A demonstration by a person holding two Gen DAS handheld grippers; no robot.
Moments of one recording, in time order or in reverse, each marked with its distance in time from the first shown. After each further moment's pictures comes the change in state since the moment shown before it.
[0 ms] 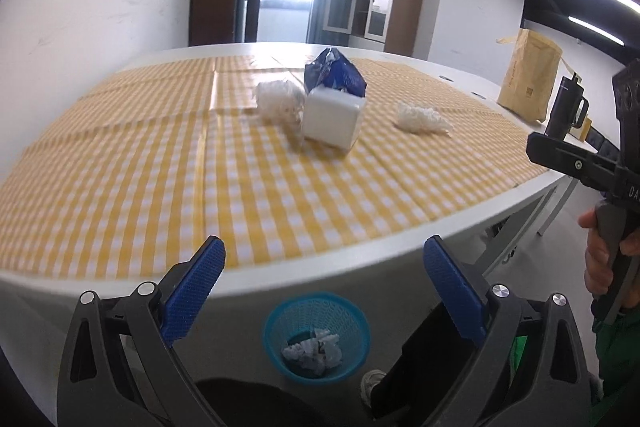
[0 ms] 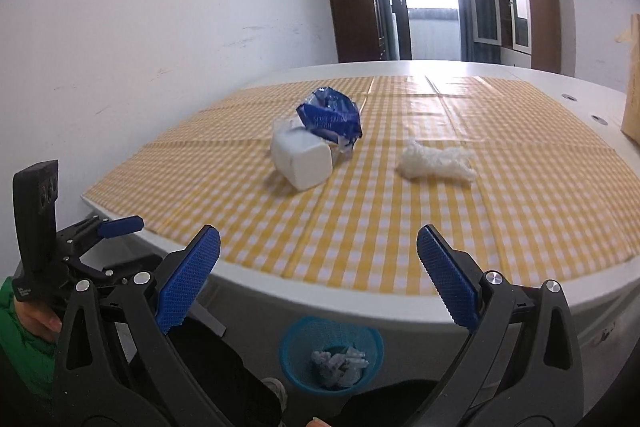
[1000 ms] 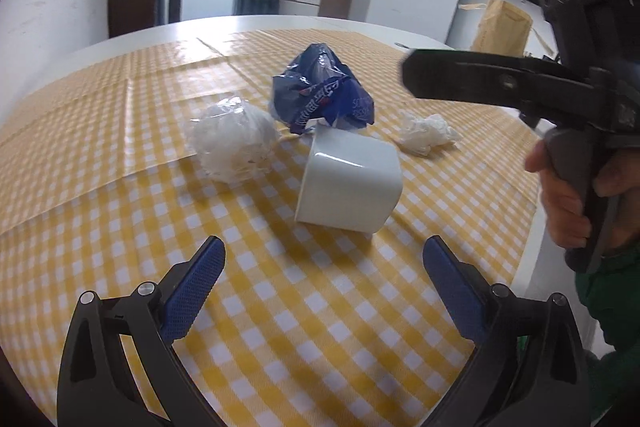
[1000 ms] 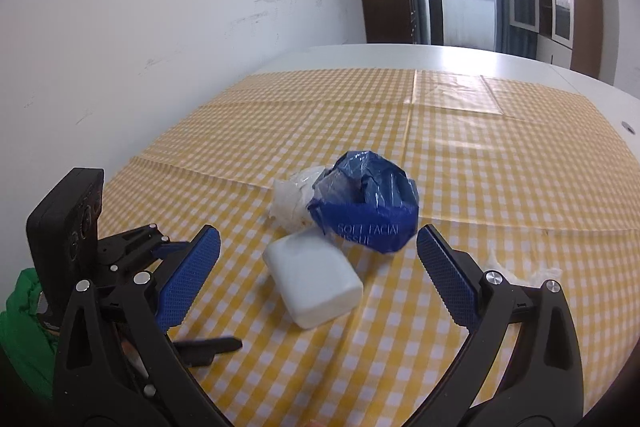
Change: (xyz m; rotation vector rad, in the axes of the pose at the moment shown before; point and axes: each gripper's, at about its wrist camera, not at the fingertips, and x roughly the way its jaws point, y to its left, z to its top) left arm 0.122 0.043 0.098 0.134 0.160 -0.269; right arm 0.160 0.010 0.119 -0.047 0.150 0.071
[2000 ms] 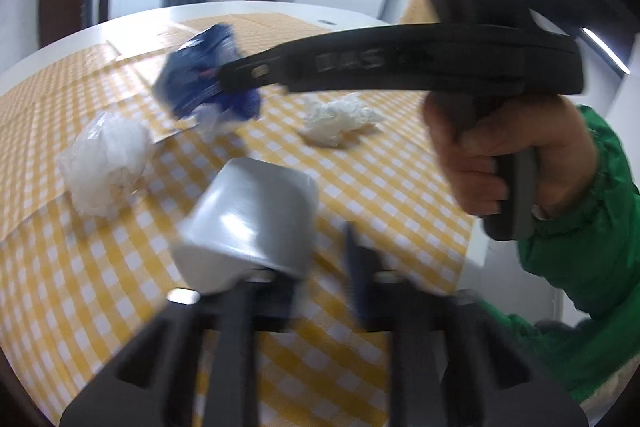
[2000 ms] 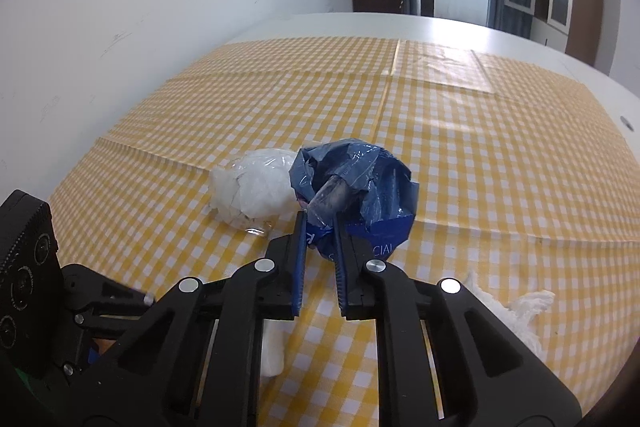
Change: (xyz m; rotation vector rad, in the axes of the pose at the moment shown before) left arm 0.033 -0.059 0.012 0.098 0.073 -0.190; right arm 0.031 -0.033 0.002 -0.012 0.098 -0.063
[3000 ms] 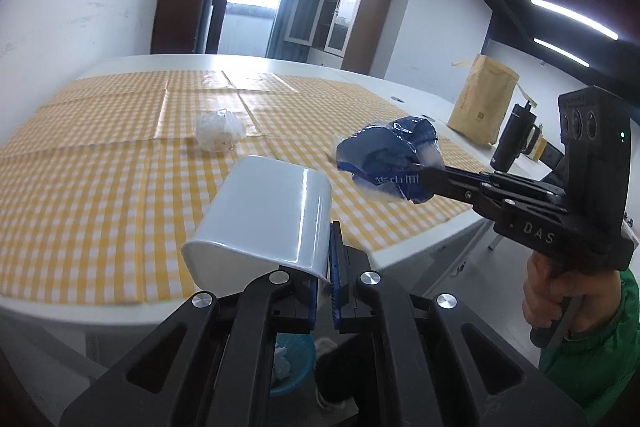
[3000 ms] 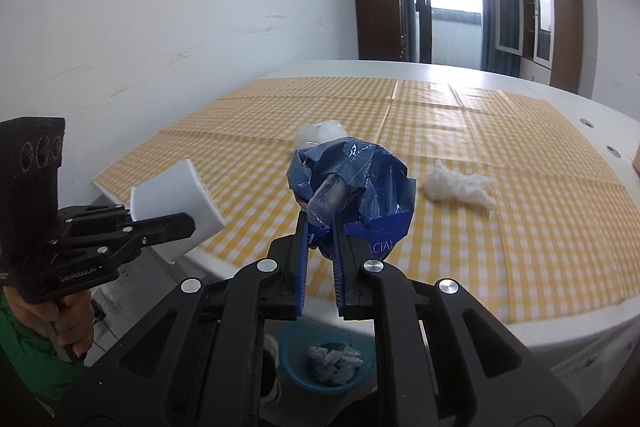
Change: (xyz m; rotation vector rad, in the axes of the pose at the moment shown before) left arm -0.129 -0.091 -0.099 -0.228 -0.293 0.276; right arm -0.179 0.056 -0.150 -0.029 -0.192 0.025
